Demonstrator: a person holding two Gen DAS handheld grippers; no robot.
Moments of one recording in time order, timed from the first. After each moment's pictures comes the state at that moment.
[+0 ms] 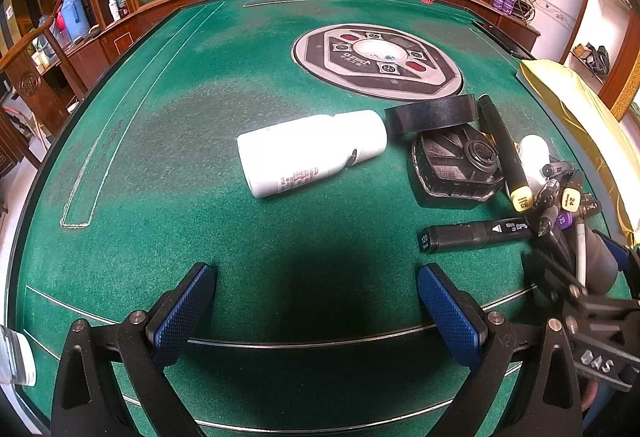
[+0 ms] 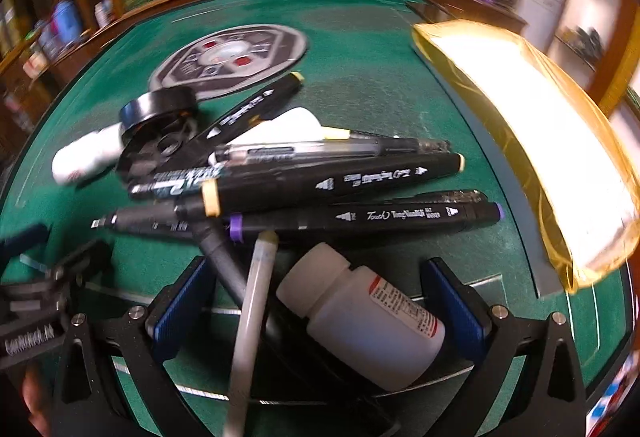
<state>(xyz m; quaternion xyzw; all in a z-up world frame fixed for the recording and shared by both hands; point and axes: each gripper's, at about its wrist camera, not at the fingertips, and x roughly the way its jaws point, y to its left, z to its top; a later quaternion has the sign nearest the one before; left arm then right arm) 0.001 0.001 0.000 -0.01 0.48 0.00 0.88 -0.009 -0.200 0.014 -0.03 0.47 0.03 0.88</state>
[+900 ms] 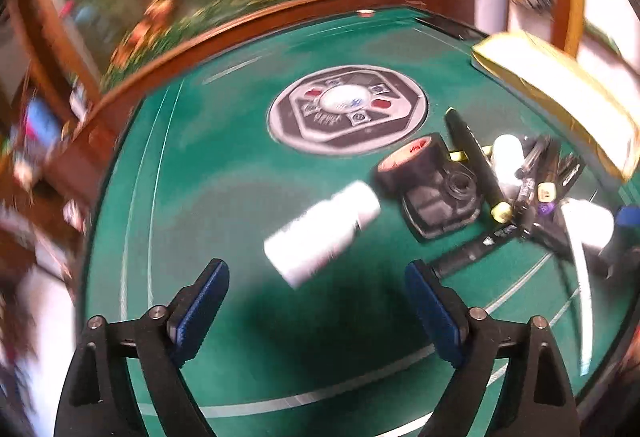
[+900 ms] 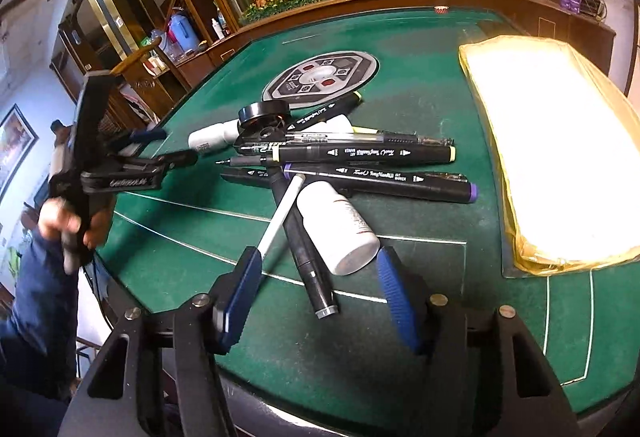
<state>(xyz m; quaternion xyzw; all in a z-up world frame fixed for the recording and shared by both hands) 0.022 -0.006 0.044 0.16 0.43 -0.08 0.89 -0.070 -0.279 0.053 0.05 0.44 0.25 0.86</state>
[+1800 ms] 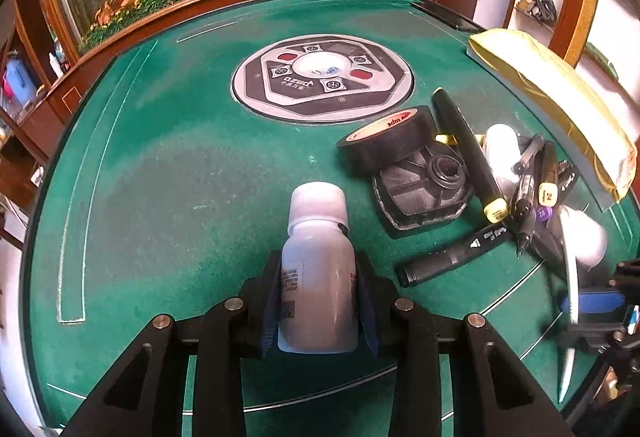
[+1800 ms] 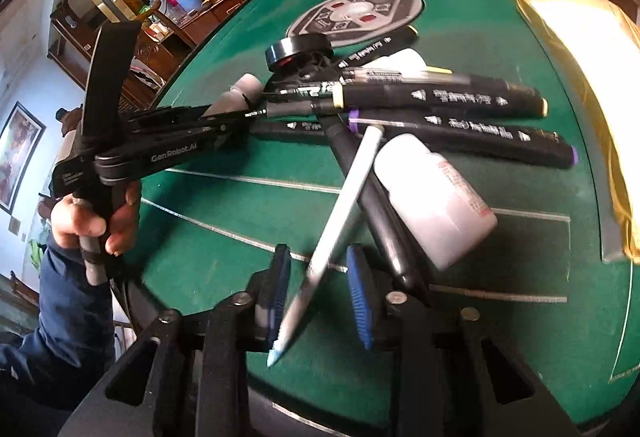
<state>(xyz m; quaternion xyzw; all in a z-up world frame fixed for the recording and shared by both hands) 0.029 -0.012 0.012 0.07 0.47 -0.10 0.87 -0.048 -0.216 0.025 0.04 0.52 0.26 0.81</state>
